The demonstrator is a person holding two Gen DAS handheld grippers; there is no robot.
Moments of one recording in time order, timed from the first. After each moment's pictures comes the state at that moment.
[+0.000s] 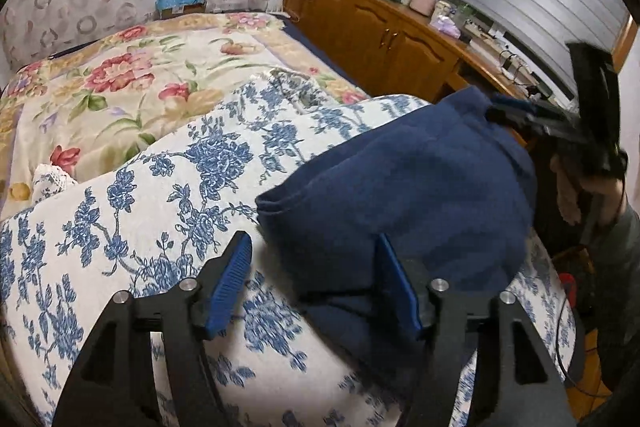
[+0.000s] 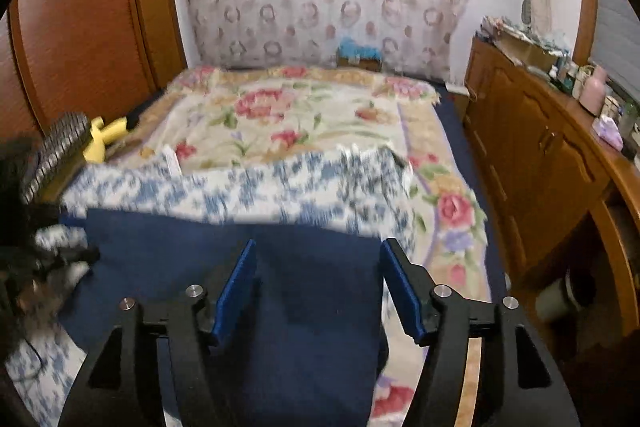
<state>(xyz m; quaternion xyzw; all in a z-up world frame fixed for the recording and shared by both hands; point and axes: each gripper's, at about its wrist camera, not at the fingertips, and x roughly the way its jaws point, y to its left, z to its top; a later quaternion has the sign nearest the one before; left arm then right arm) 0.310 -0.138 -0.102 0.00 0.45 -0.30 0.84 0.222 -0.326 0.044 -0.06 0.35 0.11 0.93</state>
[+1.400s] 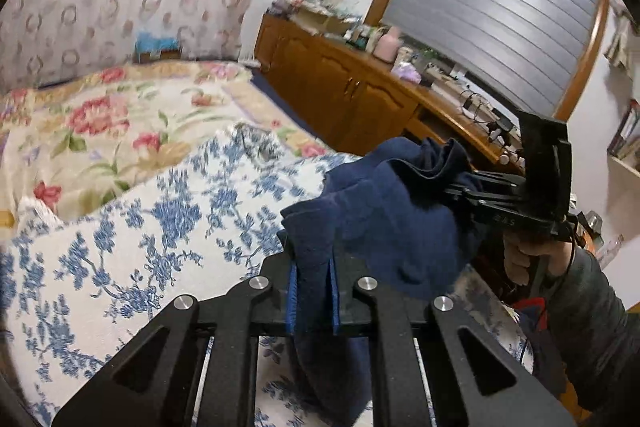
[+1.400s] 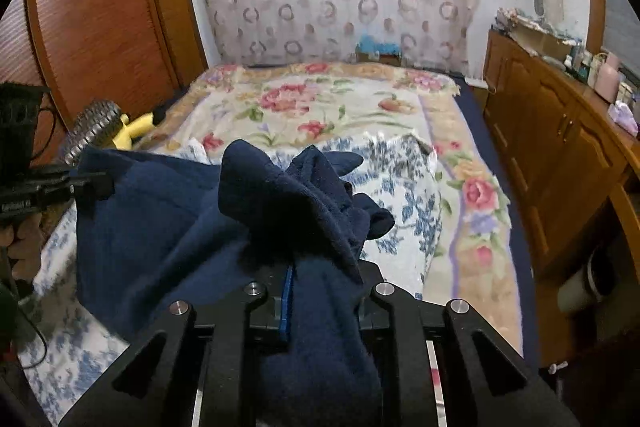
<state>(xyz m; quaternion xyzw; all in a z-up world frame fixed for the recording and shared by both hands) 0.267 -0.142 -0.038 -0.04 0.36 -0.35 0.87 0.201 -0.324 0.041 -0.03 0.34 0.15 0.93</state>
